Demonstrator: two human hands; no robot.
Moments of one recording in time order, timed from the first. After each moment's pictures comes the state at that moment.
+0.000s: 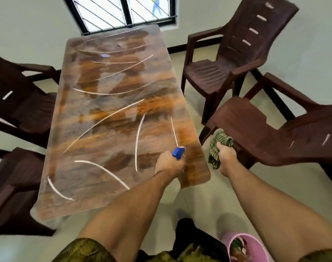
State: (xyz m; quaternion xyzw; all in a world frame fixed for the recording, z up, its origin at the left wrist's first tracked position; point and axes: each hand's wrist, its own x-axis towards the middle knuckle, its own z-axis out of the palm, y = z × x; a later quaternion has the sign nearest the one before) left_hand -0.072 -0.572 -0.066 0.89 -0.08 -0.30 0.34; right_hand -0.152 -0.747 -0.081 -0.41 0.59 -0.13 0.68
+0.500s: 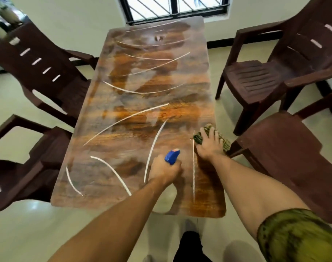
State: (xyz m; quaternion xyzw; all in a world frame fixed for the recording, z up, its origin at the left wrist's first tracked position) left_hand -0.003 -0.571 -0.077 0.89 0.03 -0.24 0.39; right_hand 0.017 -0.772 -0.139 -0.92 0.23 0.20 0.25
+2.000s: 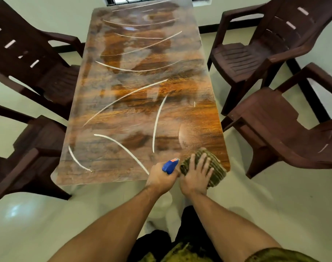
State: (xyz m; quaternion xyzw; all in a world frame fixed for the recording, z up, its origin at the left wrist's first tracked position) left_hand -0.104 -0.458 -0.105 0.86 -0.05 -0.29 0.41; right_hand -0.167 -0.571 -0.175 -0.91 0.33 0.16 0.18
